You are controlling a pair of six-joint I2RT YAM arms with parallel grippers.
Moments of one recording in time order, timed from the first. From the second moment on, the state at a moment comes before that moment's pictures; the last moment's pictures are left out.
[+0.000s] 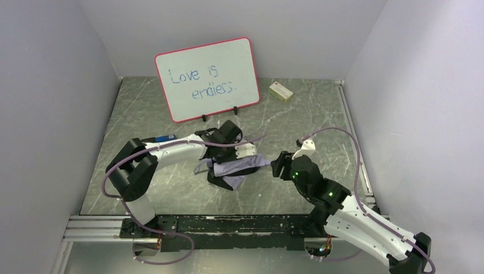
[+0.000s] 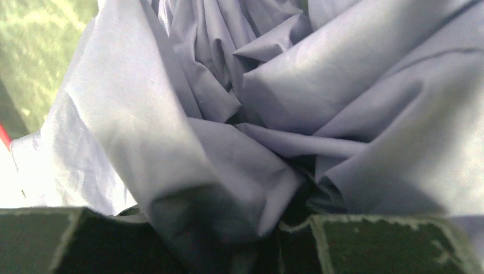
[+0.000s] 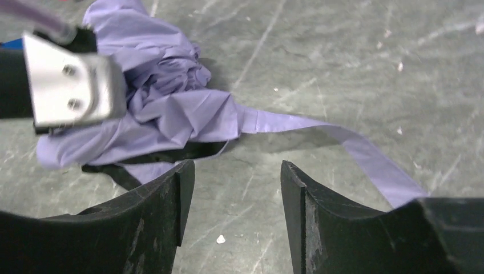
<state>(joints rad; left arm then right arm) -0.88 1.73 1.11 -0.42 -0.02 0.64 0.84 0.60 0.47 -0.43 0.47 0.64</state>
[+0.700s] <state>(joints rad) -0.67 1.68 1.08 -0.46 0.21 0.85 0.70 0.84 0.46 -0.04 -0.11 -0.27</state>
